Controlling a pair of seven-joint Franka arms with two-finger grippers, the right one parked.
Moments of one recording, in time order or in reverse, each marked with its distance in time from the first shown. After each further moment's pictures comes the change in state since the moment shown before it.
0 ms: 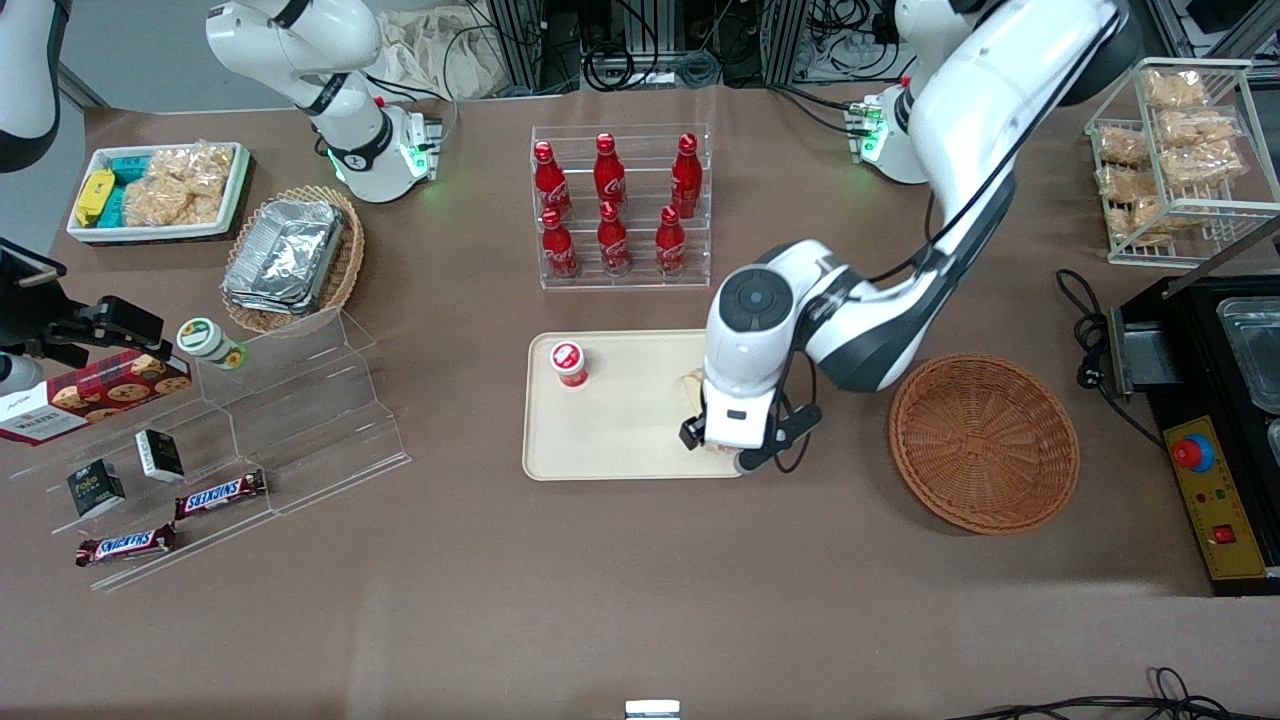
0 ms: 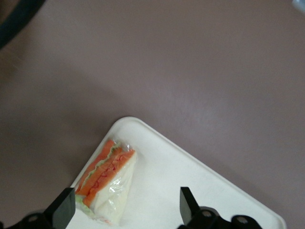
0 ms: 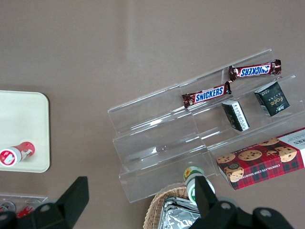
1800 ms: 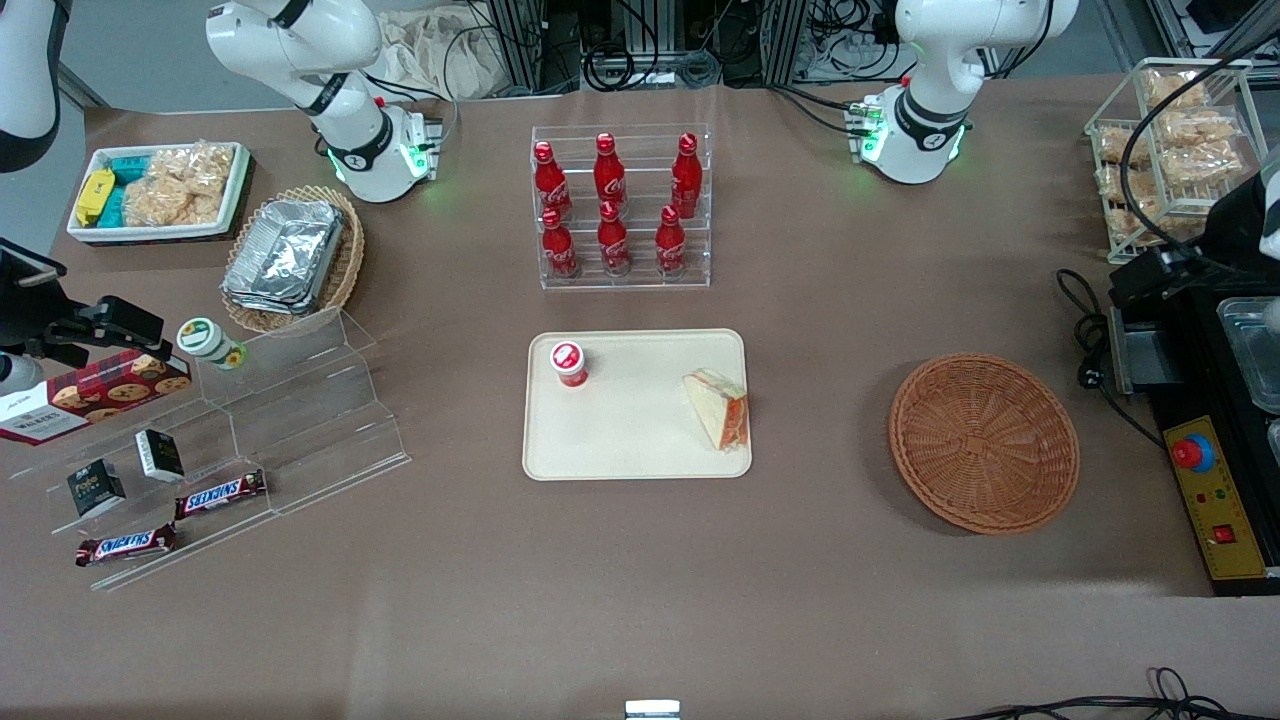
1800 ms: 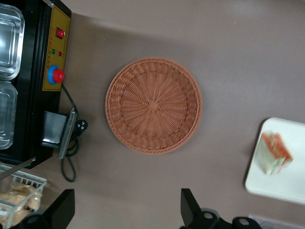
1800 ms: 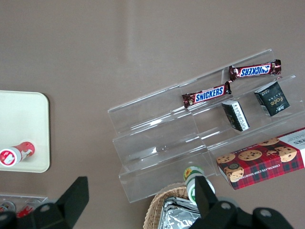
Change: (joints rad) arm 0.084 -0.648 0.652 -0.095 -0.475 -0.457 1.311
